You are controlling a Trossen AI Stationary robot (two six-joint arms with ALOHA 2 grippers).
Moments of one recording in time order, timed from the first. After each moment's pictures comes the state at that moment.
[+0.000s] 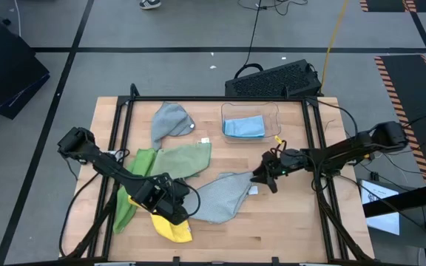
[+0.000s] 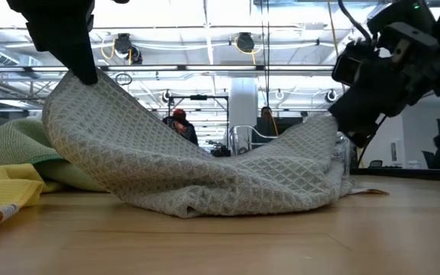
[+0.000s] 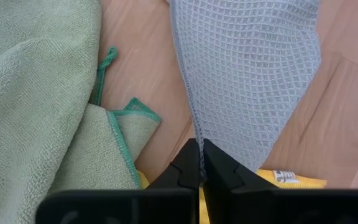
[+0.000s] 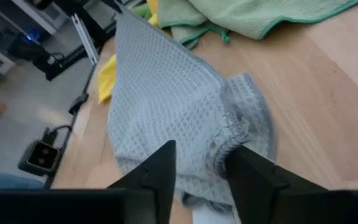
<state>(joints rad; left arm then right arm) -0.56 1.64 1.23 -0.86 -0.34 -1.02 0.09 1.19 0.20 0.57 -0.13 0.56</state>
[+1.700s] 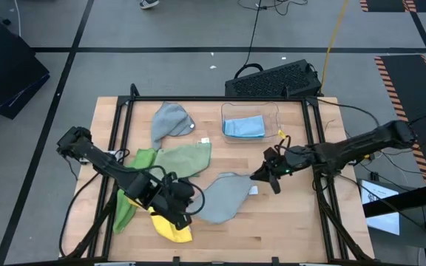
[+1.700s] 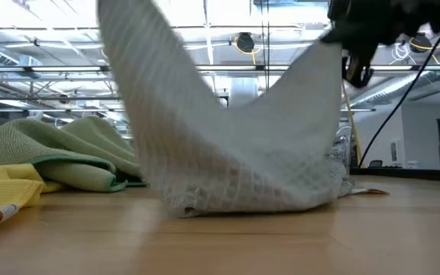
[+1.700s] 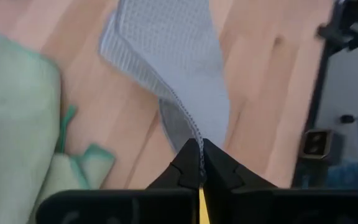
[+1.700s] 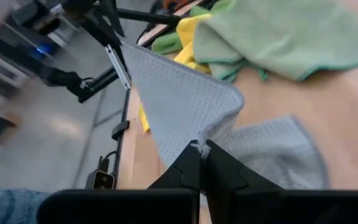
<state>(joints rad) -0.55 1.63 1.47 -0.89 -0.32 -0.89 0.21 0.98 0.52 0.06 -0.03 0.67</state>
